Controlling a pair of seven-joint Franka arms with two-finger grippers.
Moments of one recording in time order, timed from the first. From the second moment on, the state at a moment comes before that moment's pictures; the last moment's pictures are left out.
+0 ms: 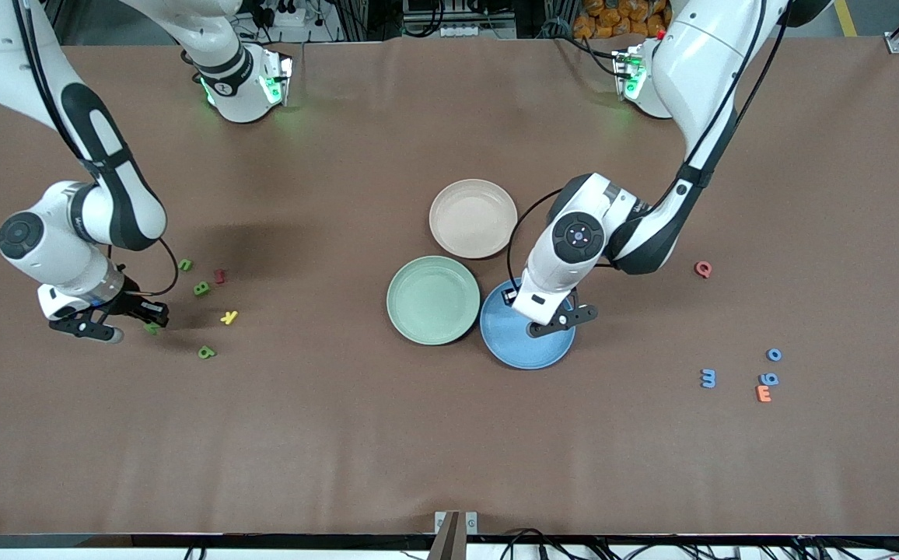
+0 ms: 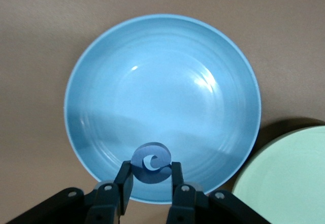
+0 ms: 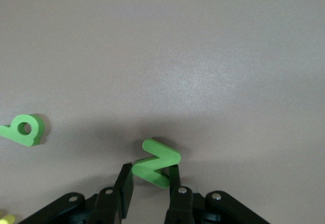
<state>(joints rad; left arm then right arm) -0.34 0.63 -0.27 -1.68 0.09 2.28 -0.93 -0.15 0.38 0.01 -2.13 0.02 2.60 0.07</state>
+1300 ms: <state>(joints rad) -0.04 0.63 -0.23 -1.66 0.20 2.23 -0.32 0.44 0.55 0.19 -1.80 0.01 2.56 1.25</state>
